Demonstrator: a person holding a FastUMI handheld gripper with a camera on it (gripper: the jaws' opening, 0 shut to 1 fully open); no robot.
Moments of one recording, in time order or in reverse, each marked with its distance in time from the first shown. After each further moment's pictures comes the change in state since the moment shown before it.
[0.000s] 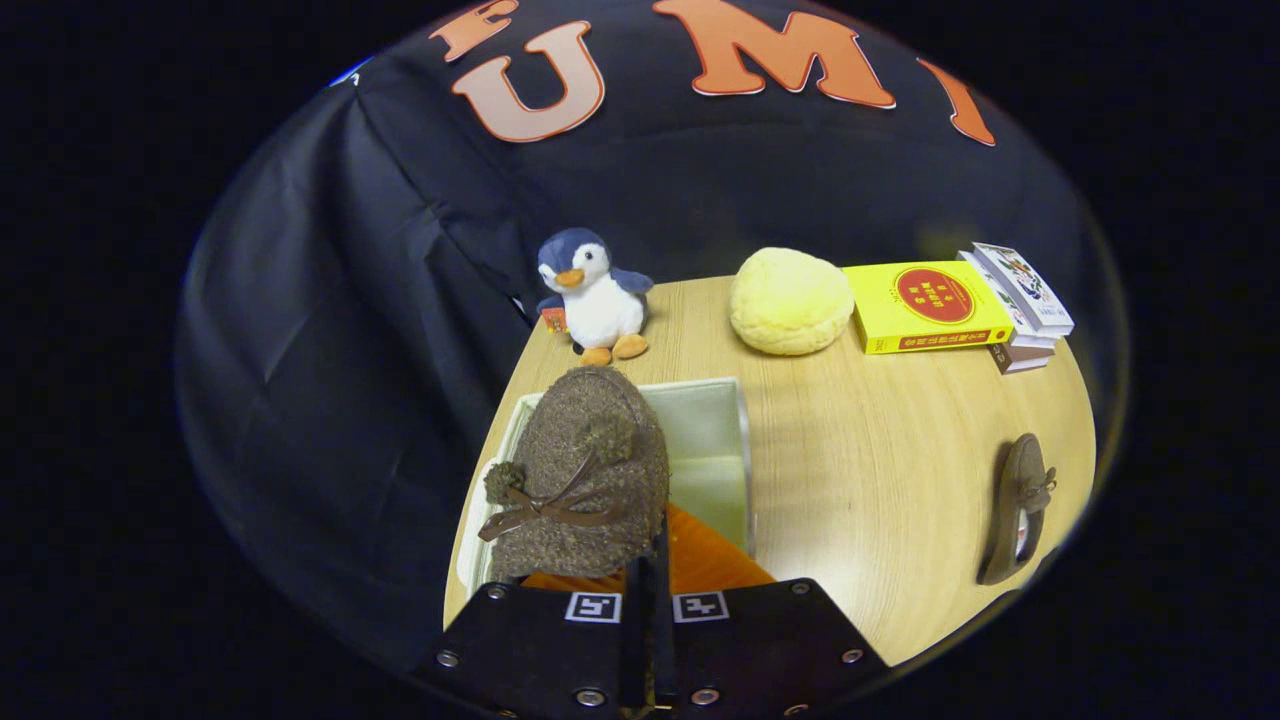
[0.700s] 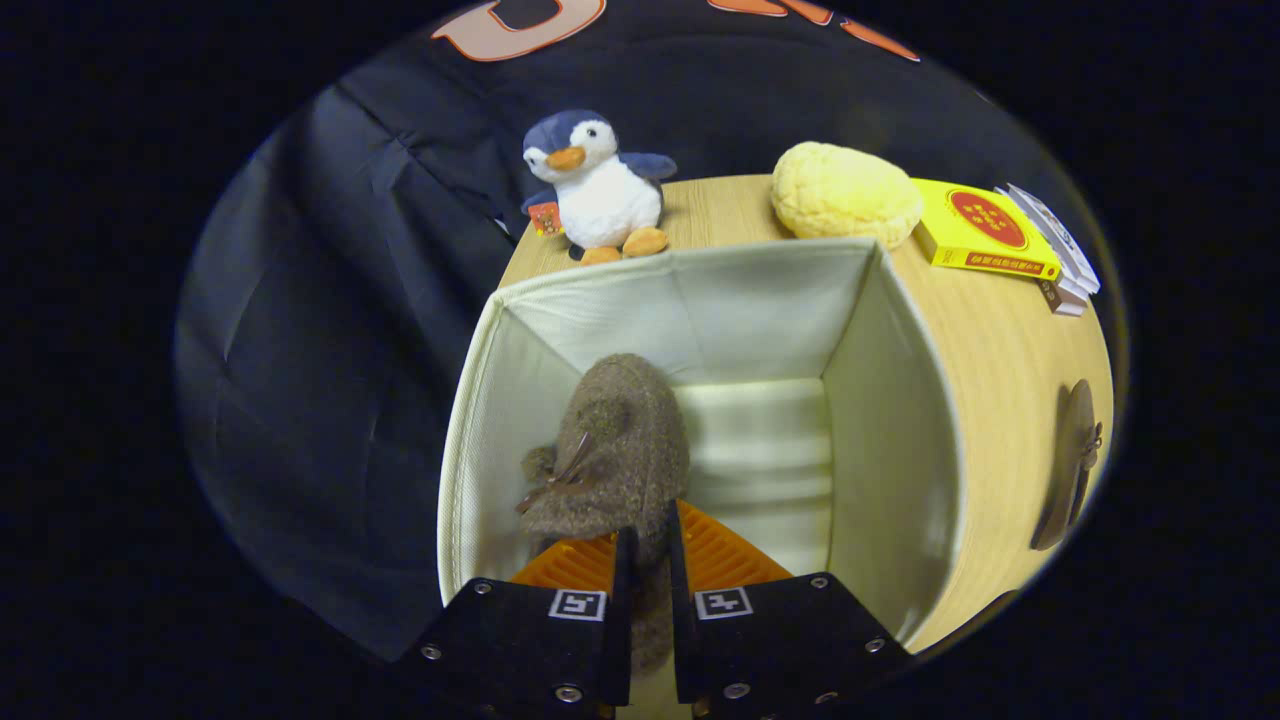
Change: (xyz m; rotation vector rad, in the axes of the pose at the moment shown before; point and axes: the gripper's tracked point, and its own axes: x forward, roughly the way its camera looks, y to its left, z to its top) arm 0.075 0.041 -0.070 0.045 0.262 0.020
